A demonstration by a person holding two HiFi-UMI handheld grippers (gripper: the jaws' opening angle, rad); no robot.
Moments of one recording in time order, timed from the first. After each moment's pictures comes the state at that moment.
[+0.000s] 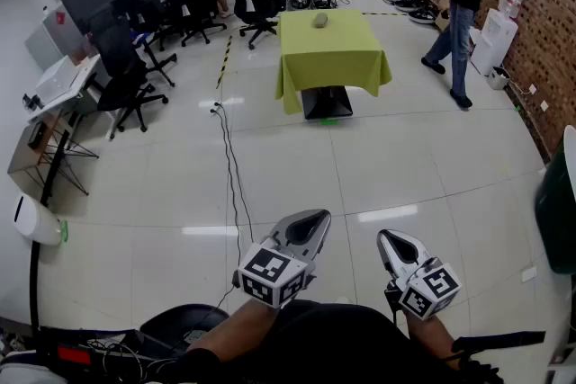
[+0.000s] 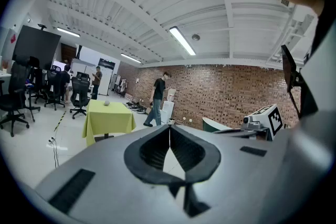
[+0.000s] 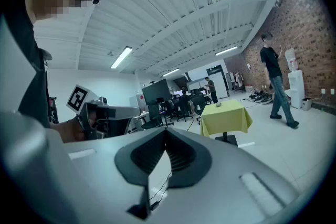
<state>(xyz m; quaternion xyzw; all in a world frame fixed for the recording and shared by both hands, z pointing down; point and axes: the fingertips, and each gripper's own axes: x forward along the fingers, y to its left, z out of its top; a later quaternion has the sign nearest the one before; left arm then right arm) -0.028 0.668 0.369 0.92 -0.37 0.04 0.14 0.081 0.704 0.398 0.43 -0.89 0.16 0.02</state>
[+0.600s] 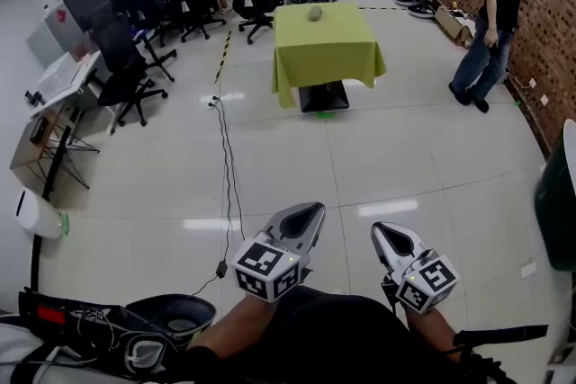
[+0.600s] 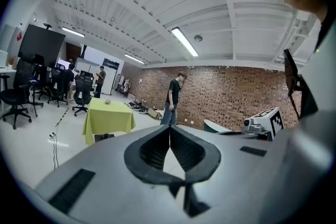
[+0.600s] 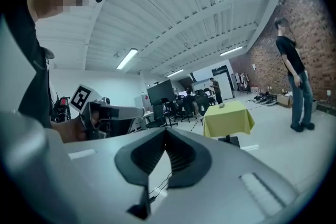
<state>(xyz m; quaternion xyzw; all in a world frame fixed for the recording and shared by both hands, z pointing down) 0.011 0.693 0.373 0.91 -0.39 0.03 0.15 0.117 0.727 0.397 0.40 -0.90 0.14 0.01</state>
